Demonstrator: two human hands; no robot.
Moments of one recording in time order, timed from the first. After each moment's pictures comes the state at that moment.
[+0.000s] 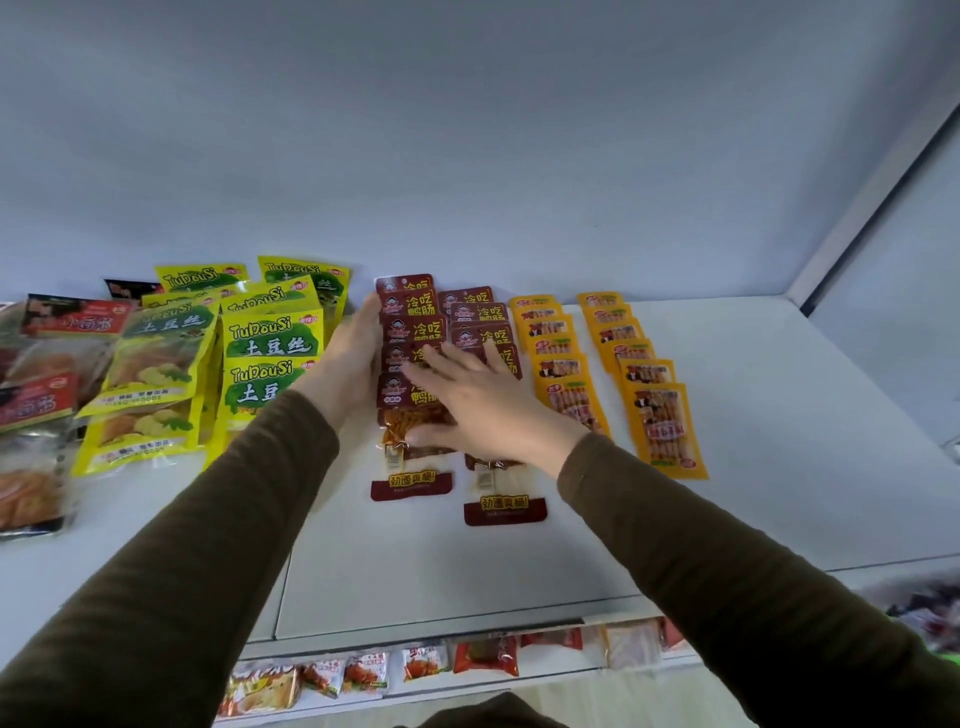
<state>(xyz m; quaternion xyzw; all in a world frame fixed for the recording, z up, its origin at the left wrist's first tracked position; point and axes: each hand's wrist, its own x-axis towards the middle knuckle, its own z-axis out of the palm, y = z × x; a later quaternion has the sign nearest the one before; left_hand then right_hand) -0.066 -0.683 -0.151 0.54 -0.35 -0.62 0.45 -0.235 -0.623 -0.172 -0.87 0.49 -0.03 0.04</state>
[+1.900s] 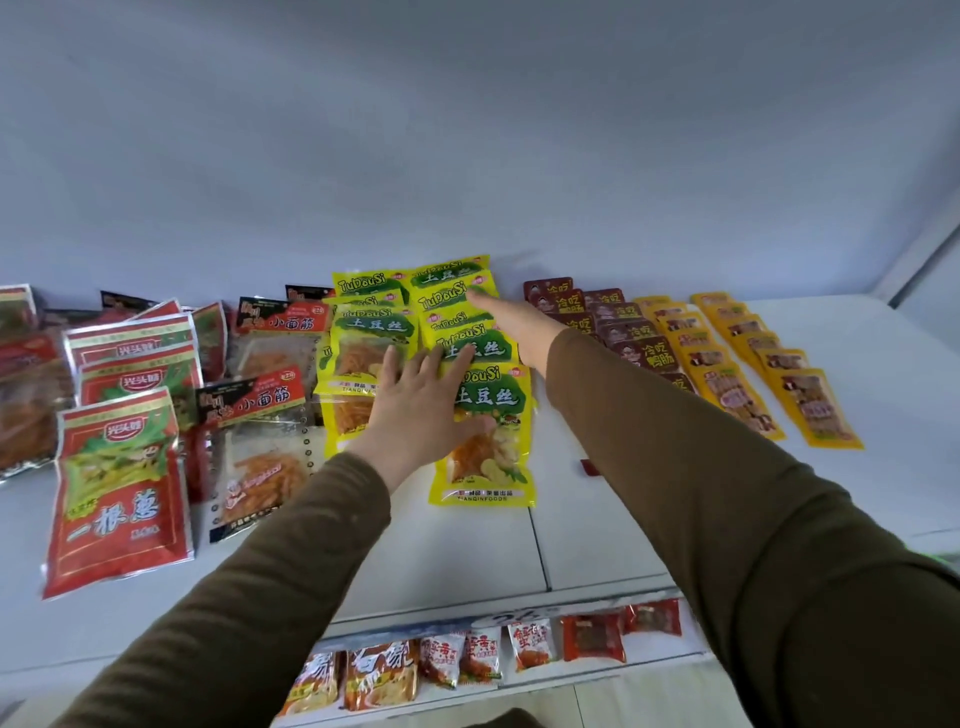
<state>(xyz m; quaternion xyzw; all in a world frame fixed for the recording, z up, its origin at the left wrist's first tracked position) 0.113 -0.627 -0.166 0.55 -0.84 0.02 0.01 -0.048 -0.708 -0.133 -0.42 0.63 -0.36 0.55</state>
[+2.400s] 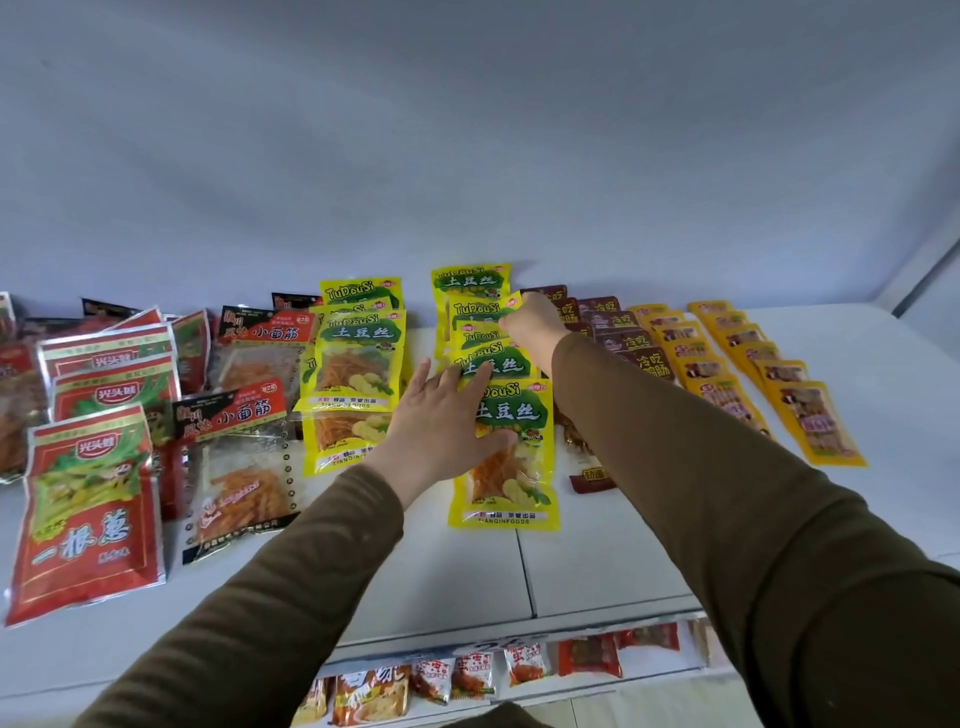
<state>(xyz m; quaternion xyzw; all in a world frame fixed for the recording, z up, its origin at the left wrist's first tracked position) 0.080 -0.628 -0.167 0.53 -0.85 -0.02 0.01 -0.078 -0.733 -0.139 -0.48 0.75 -0.33 0.31</state>
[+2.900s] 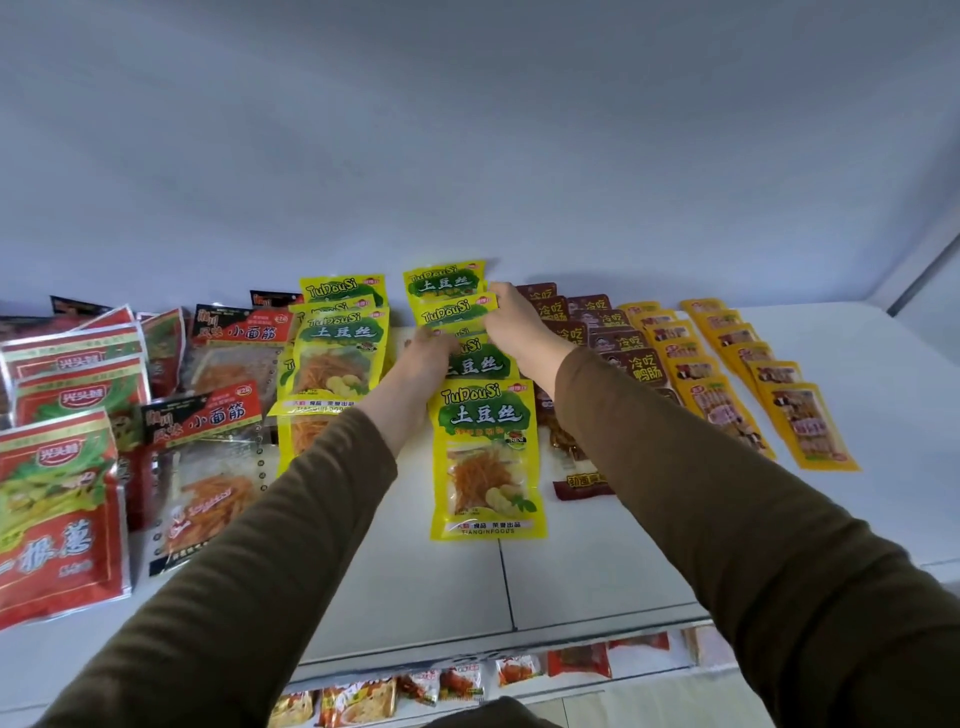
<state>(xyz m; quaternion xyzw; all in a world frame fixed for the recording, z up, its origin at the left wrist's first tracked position) 0.057 -0.679 -0.134 0.61 -0.50 -0.52 0.32 -0.076 -0.721 -0.134 -0.56 0.68 -0.33 0.34</state>
